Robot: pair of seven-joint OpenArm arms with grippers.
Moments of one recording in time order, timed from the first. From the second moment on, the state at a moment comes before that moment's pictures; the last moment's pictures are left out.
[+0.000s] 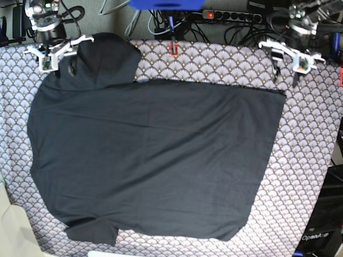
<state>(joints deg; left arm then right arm) 22.6 -56.7 46.3 91.9 -53.1 30.5 -36.4 -42.8 13.2 12.5 107.0 9.0 9.3 -10.3</state>
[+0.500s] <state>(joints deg) 17.2 -51.9 46.0 82.9 -61.0 24.0 -36.7 -43.0 13.5 12.6 106.0 10.9 9.4 -10.1</state>
